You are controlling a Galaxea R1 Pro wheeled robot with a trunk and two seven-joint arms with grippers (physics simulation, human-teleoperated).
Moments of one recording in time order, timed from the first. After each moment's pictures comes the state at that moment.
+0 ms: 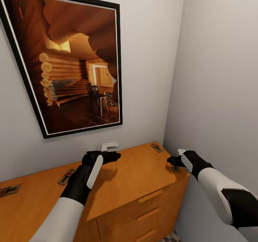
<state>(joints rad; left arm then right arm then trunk) -0.68 -0.17 -0.11 -1.12 0.25 0.85 0.16 -1.02 -0.10 0.00 -0.26 -0.16 0.54 -0.02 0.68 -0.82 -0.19</state>
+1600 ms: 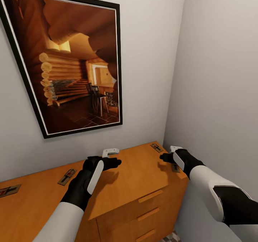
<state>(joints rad) -0.64 -0.17 -0.11 -1.09 0.25 0.85 0.16 -1.04 -0.03 0.01 -0.24 -0.15 0.48 -0.05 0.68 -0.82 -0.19</state>
